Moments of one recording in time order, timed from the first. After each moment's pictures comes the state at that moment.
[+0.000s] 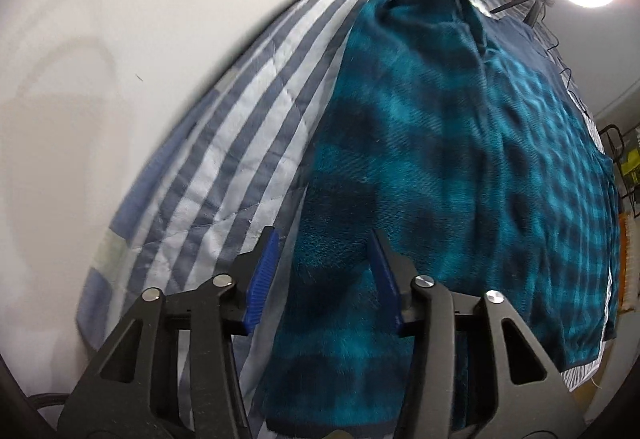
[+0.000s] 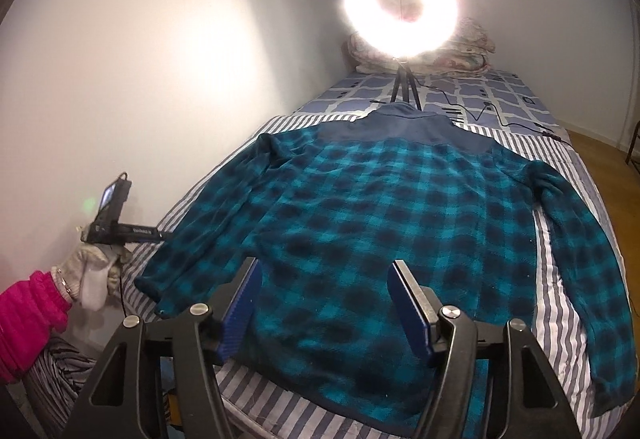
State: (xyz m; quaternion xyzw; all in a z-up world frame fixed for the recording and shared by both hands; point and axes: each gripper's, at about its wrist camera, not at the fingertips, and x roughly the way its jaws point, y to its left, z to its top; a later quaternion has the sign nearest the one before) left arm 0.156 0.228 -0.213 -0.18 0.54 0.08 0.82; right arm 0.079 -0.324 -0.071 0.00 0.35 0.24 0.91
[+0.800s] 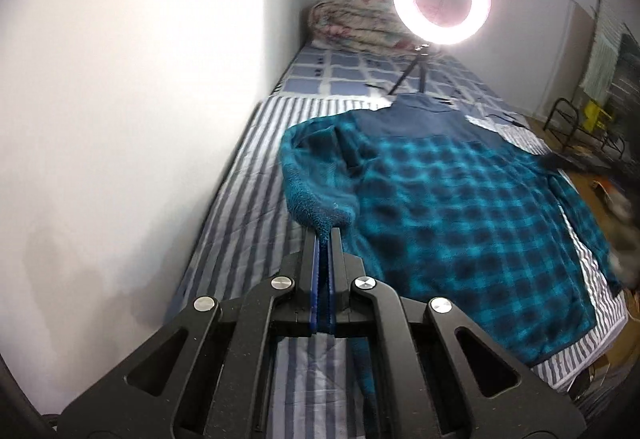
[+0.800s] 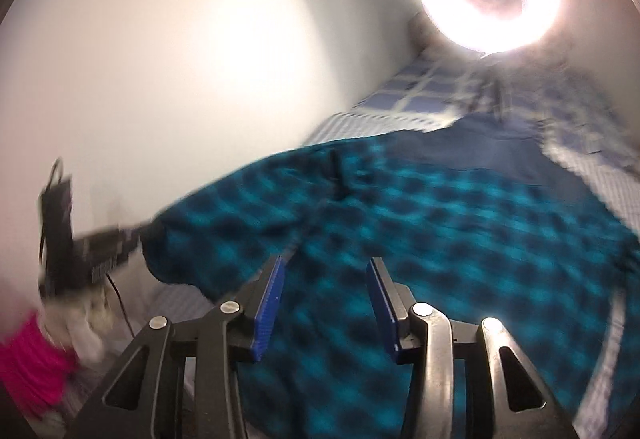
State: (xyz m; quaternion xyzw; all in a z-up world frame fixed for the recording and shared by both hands) left arm 0.139 0.151 -0.048 -0.04 0.36 -0.01 0.93; right arm 0.235 -0.215 -0.046 0.02 0.41 0.36 0.84
